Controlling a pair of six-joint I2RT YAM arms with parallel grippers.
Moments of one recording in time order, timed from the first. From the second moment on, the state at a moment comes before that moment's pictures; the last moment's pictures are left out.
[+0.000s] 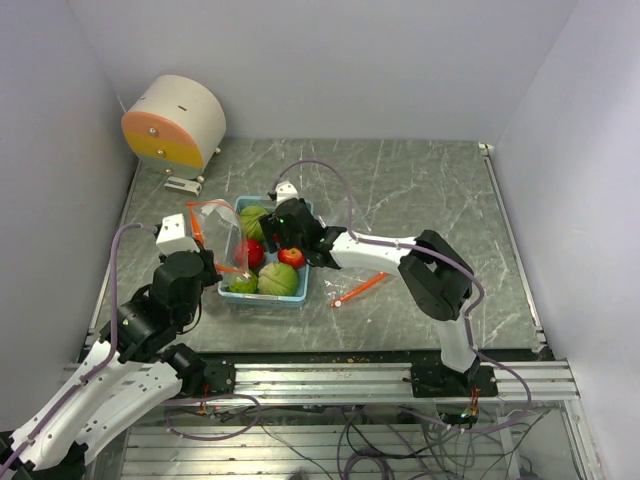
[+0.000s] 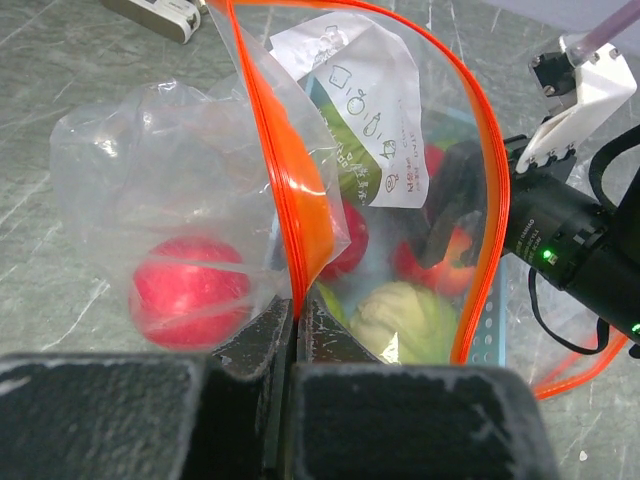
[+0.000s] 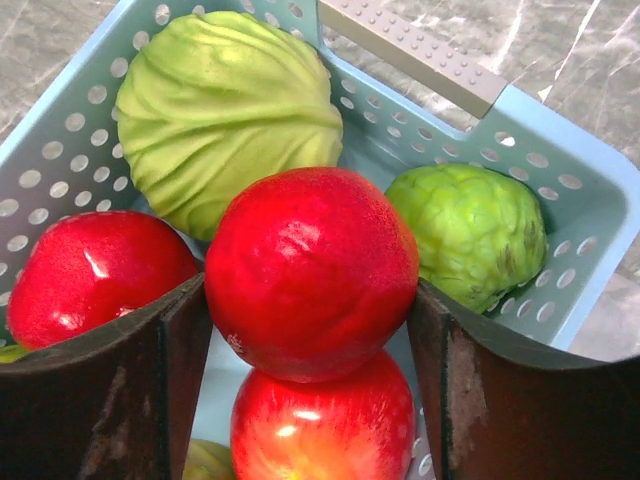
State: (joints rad) left arm -0.68 0.53 0.75 -0.64 -0.66 -0.57; right arm 0.93 2.03 1.39 0.08 0.30 0.23
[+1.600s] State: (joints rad) left arm -0.68 0.47 0.75 -0.61 -0.56 -0.54; right arm 1.03 1.74 1.29 0.41 -0.17 0.31
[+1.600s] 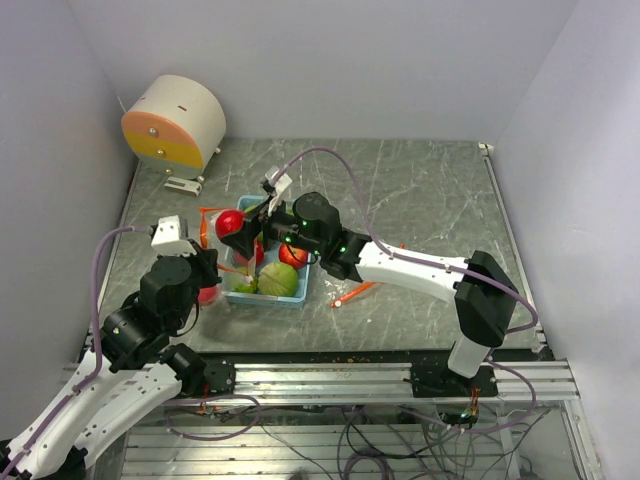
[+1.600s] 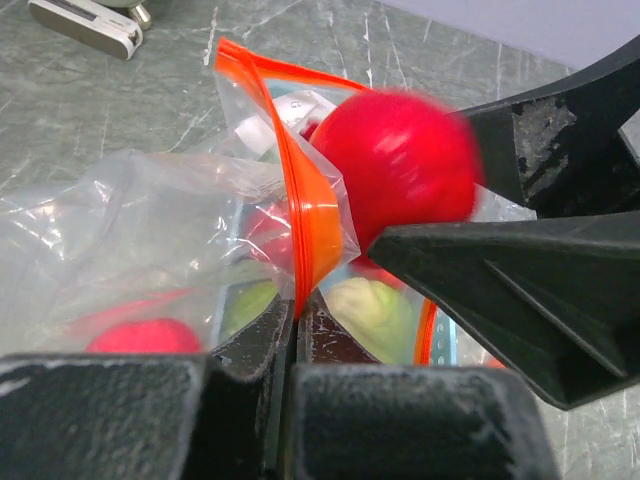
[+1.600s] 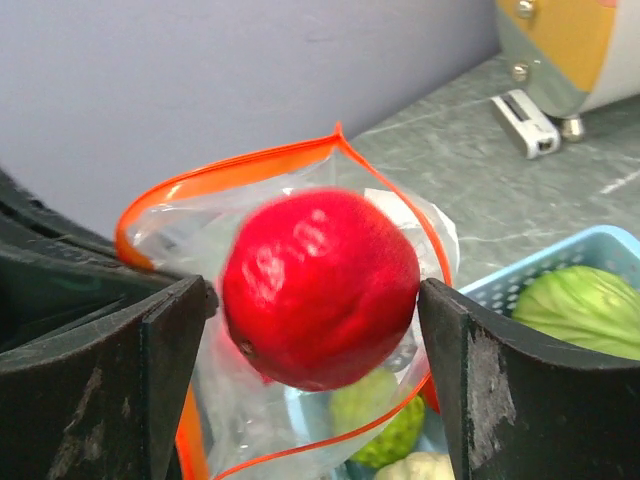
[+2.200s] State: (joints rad) left arm -0.68 0.50 0.78 -0.64 -0.61 -0.54; right arm 1.04 1.57 1.15 0.30 0.01 0.22
